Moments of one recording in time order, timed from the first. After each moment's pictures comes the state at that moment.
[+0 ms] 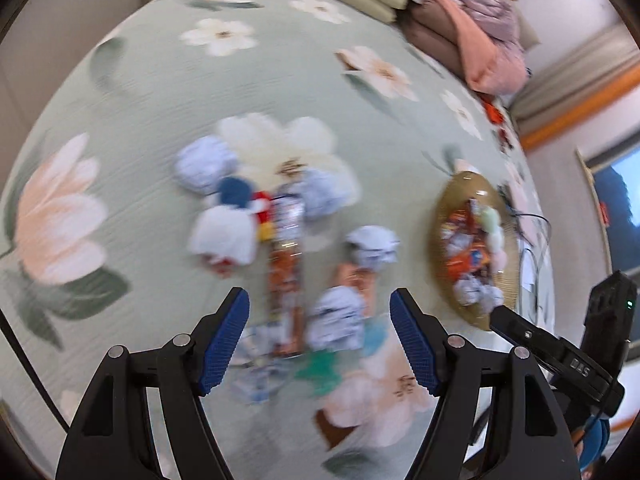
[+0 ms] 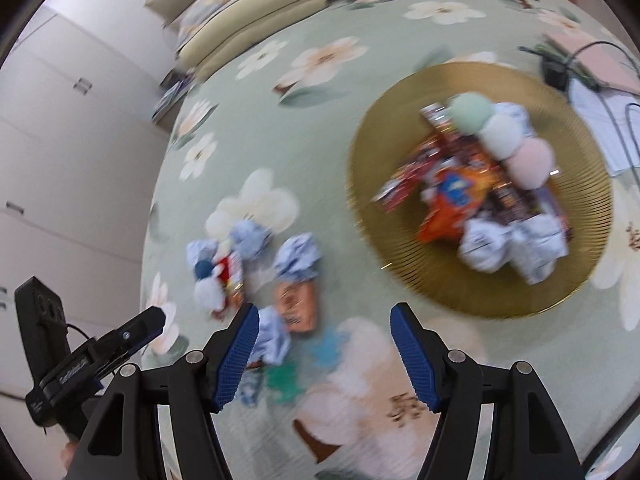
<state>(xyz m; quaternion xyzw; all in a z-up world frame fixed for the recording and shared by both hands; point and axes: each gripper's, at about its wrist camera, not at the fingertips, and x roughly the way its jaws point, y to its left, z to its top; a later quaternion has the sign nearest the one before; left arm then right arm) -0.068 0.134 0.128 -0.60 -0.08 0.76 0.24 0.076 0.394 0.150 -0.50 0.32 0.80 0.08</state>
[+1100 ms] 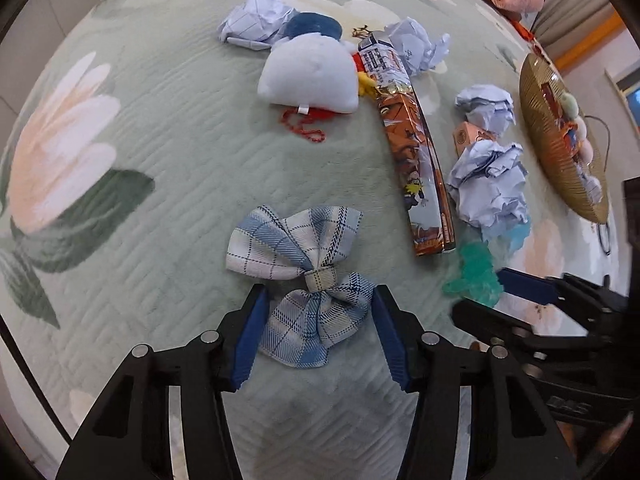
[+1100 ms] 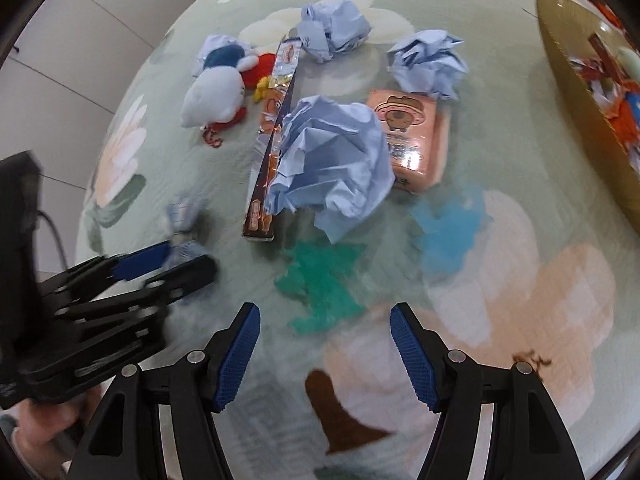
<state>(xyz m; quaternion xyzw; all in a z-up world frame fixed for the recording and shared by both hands) -0.027 0.102 0.015 -0.64 0.05 0.73 0.24 0.052 0.255 0.019 -0.64 0.16 0.75 0.01</state>
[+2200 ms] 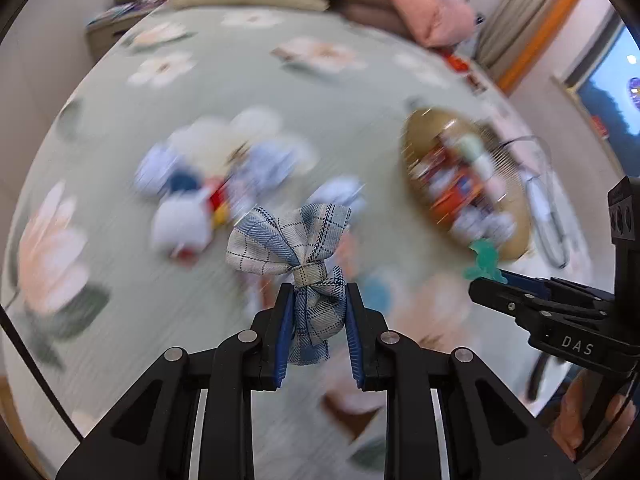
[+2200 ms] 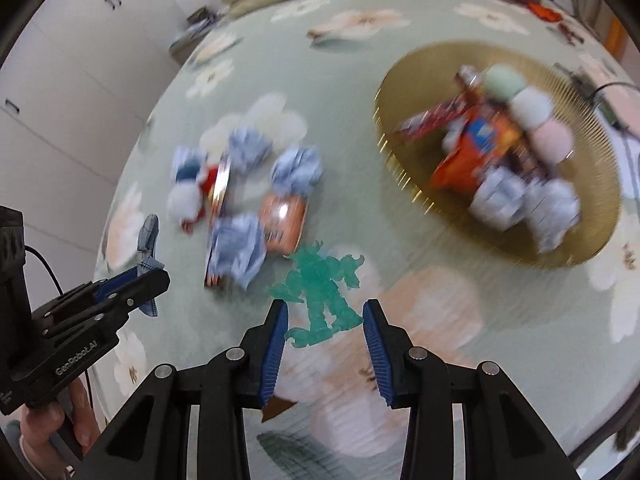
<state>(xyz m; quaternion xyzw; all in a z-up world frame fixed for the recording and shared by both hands) -0.007 0.205 0.133 -0.53 0.04 0.78 0.32 0.098 0.365 0.120 -0.55 0.20 0.81 0.07</state>
